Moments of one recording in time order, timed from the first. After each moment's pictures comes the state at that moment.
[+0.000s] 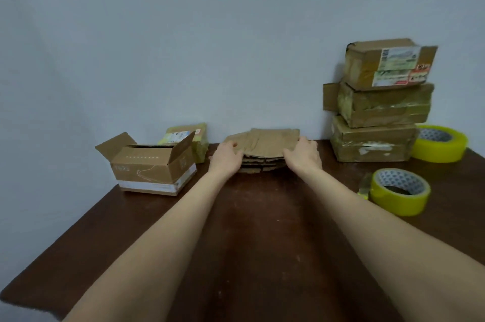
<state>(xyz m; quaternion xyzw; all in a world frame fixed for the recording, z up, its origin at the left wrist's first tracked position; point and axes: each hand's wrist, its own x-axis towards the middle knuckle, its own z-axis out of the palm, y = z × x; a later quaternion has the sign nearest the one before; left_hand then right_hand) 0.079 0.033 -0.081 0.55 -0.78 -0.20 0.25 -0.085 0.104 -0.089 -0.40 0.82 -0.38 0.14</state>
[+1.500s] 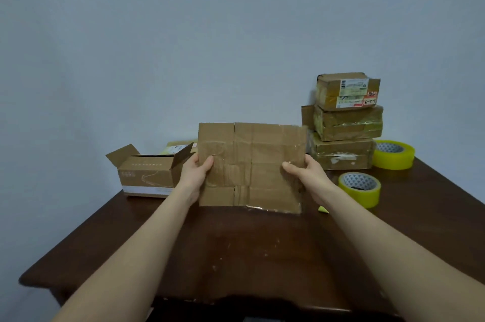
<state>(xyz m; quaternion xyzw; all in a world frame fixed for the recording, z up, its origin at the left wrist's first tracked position) 0.144 0.114 -0.063 0.41 -0.55 -0.53 0.50 -0.091 0.226 -0.081 -0.39 0.56 -0.63 0.37</state>
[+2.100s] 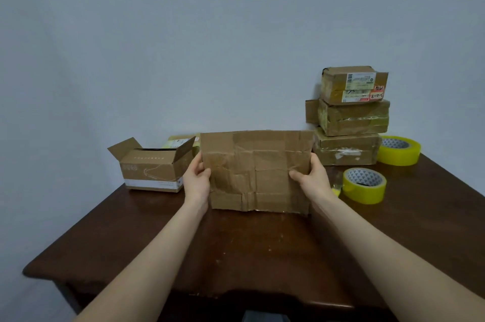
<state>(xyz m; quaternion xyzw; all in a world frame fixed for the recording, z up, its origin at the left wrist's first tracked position) 0.141 0.140 -0.085 0.41 -0.52 -0.48 0.58 -0.077 0.228 -0.100 -0.40 0.61 -0.64 0.25</state>
